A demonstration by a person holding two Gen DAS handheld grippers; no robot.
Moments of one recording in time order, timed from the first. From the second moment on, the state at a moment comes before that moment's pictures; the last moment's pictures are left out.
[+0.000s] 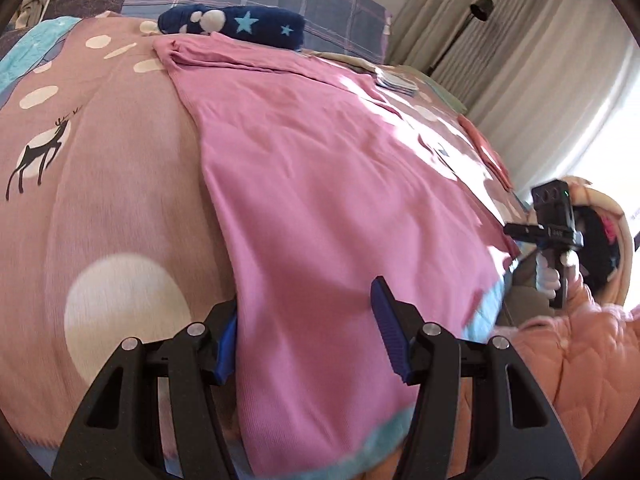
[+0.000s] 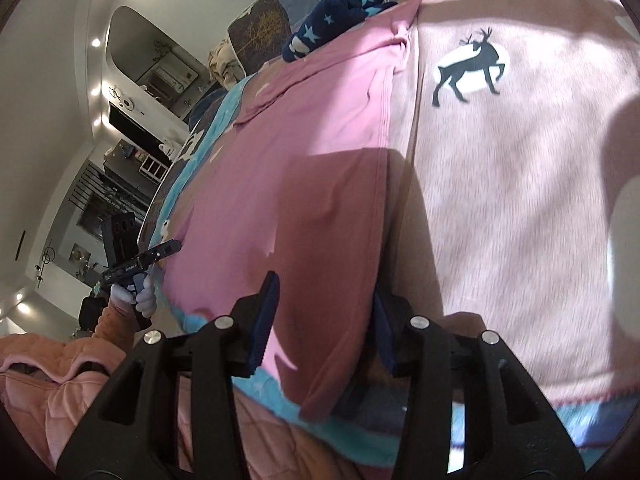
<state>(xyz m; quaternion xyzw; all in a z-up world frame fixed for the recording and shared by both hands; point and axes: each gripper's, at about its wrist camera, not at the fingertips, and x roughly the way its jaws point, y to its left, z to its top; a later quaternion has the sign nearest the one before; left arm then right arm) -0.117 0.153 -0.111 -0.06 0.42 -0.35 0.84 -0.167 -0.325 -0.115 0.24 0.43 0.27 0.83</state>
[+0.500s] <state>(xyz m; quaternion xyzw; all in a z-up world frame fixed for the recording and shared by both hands) -0.135 0.158 -0.011 -0.16 0.28 -0.32 0.89 -0.162 -0.366 -0.057 0.41 0.26 0.35 0.80</state>
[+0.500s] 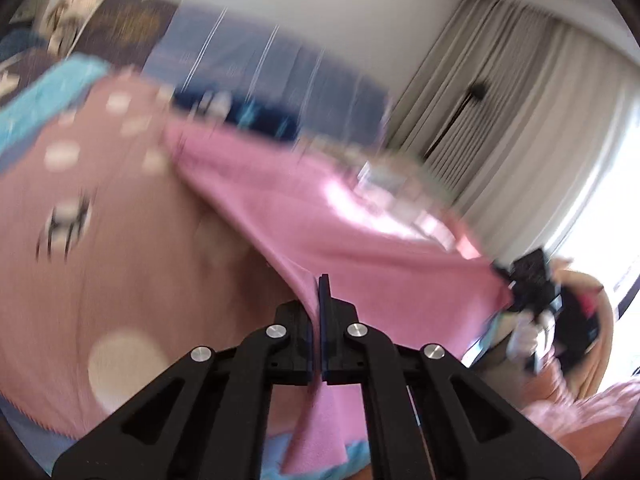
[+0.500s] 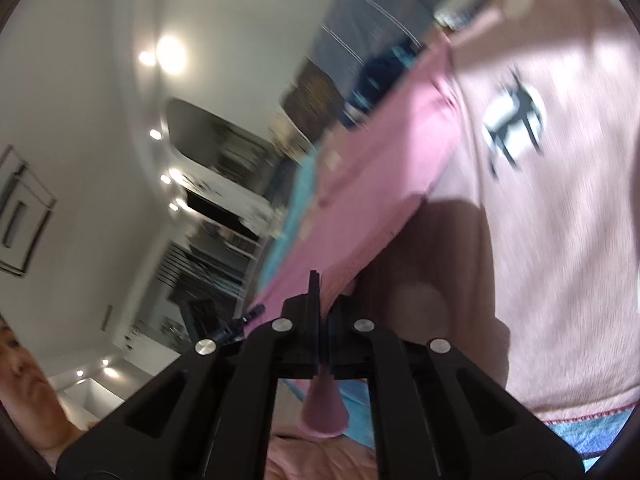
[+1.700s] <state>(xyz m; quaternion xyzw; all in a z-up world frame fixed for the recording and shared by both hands) 0.088 0.125 -0.037 -0.17 0.34 -0.21 0.90 0.045 -0.387 -0.056 0.36 0.30 0.15 0.87</state>
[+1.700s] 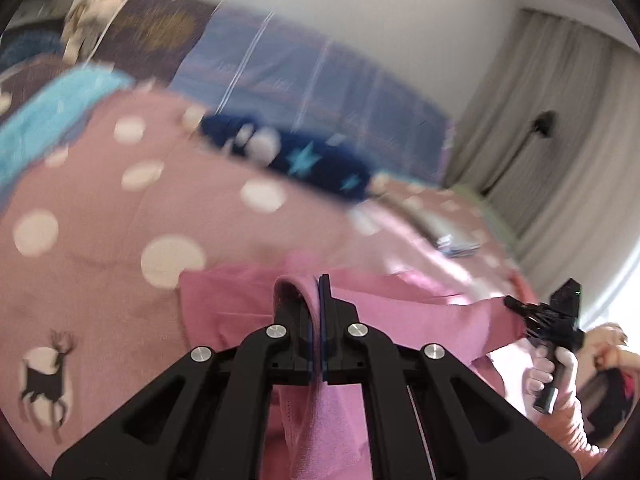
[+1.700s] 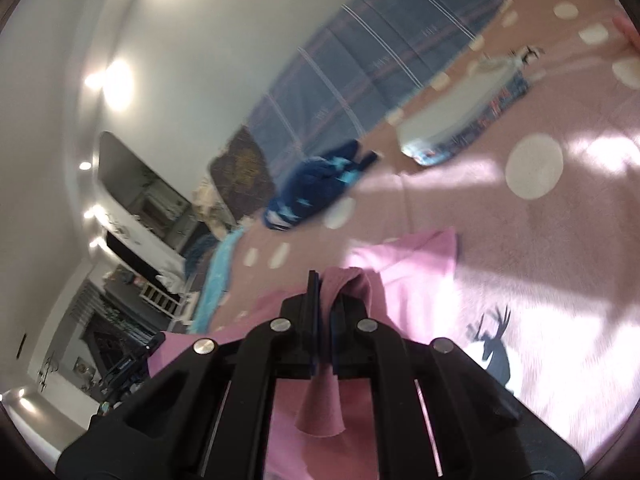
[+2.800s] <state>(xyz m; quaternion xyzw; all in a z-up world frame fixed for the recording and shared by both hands) 0.053 0.115 -0.019 -0.14 0.35 -0.26 0.89 0.047 -0.369 -0.041 0.29 0.34 0.20 0.87</state>
